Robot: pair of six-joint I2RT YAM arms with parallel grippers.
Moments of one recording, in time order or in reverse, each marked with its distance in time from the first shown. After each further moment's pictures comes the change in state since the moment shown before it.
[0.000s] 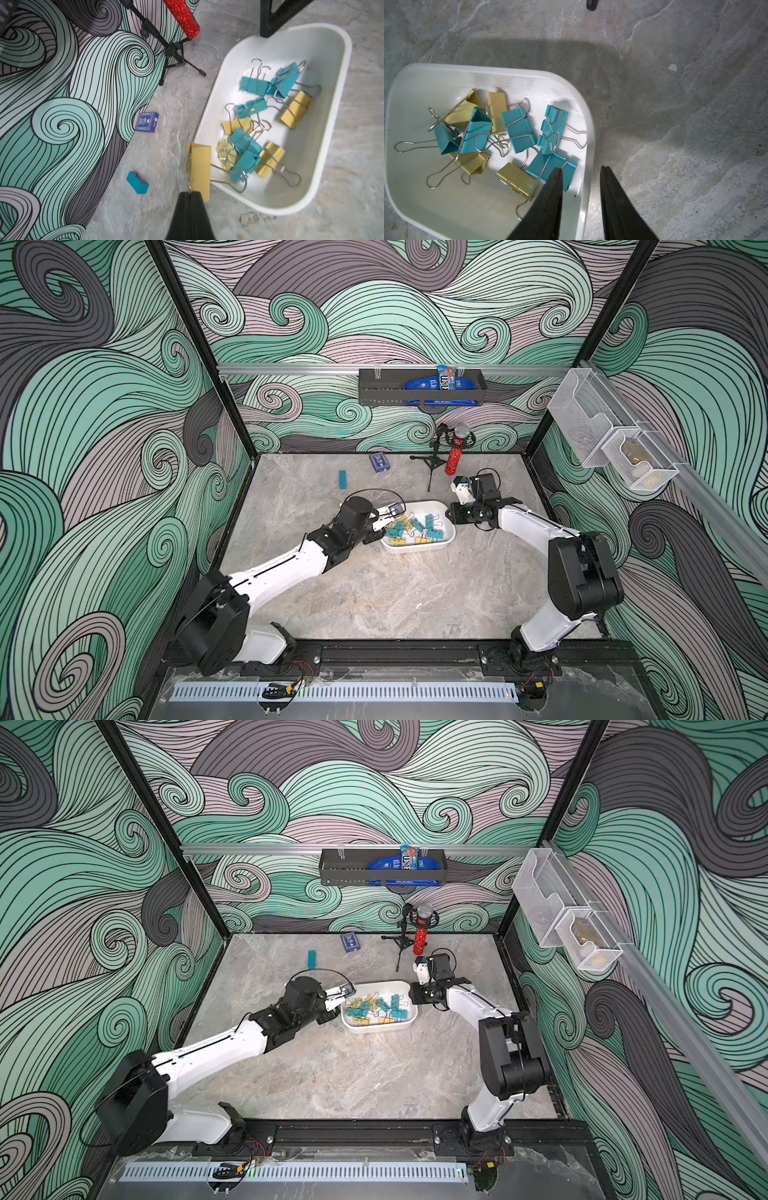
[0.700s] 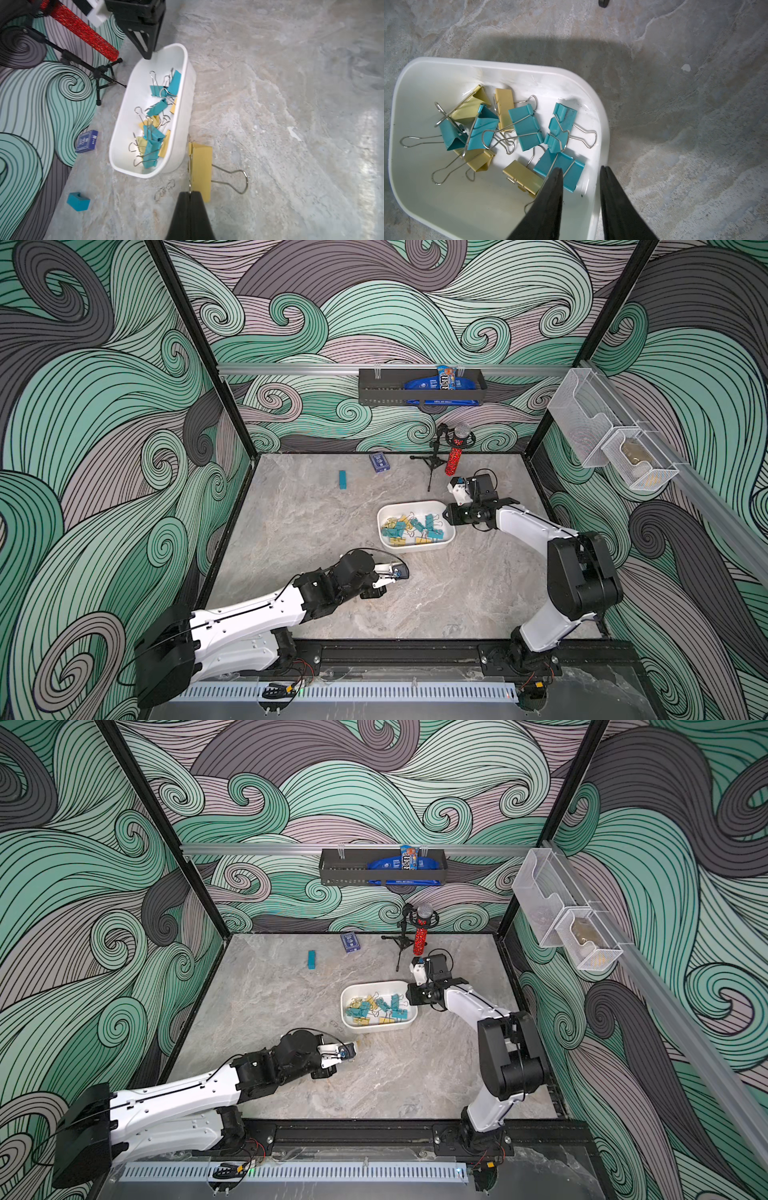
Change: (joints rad) left arm -0.341 -0.197 -0.240 -0.080 -0.006 -0.106; right arm 0.022 0.000 0.000 0.000 -0.001 0.000
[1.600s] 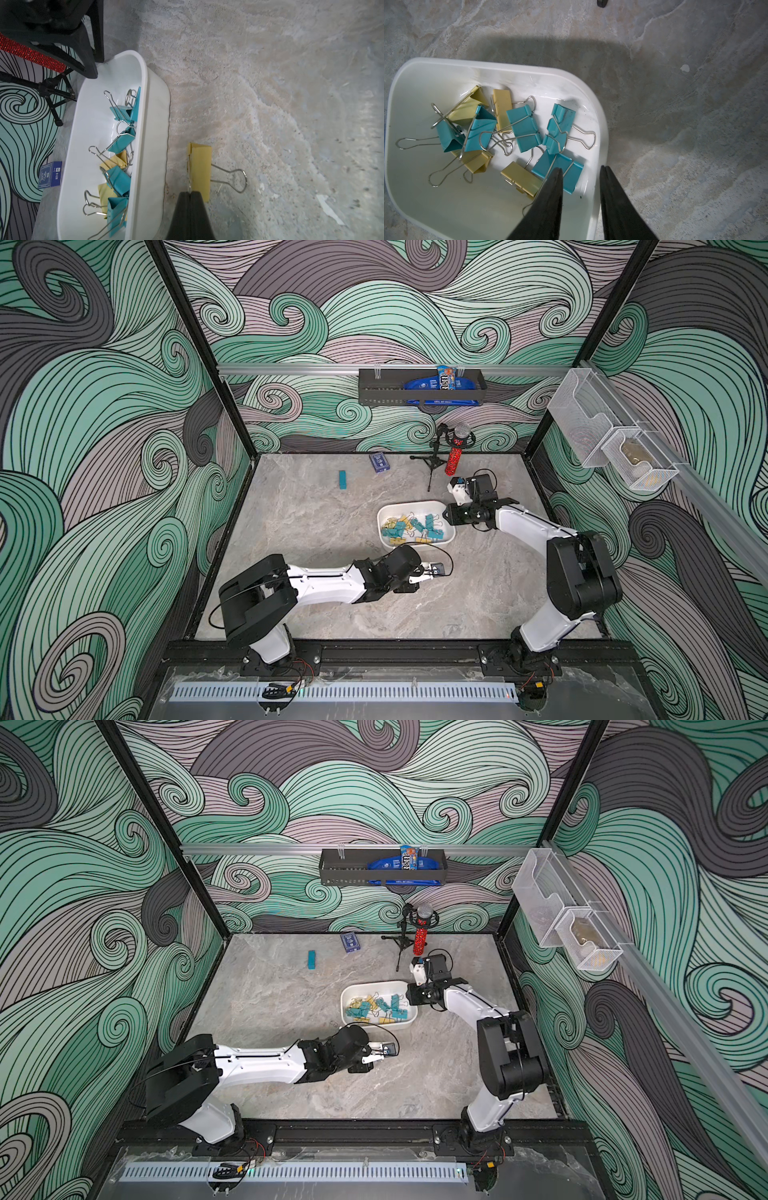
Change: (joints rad) left arm -0.058 0.533 0.282 0.148 -0.024 0.035; right arm -0.004 0.008 0.000 0.006 0.008 0.000
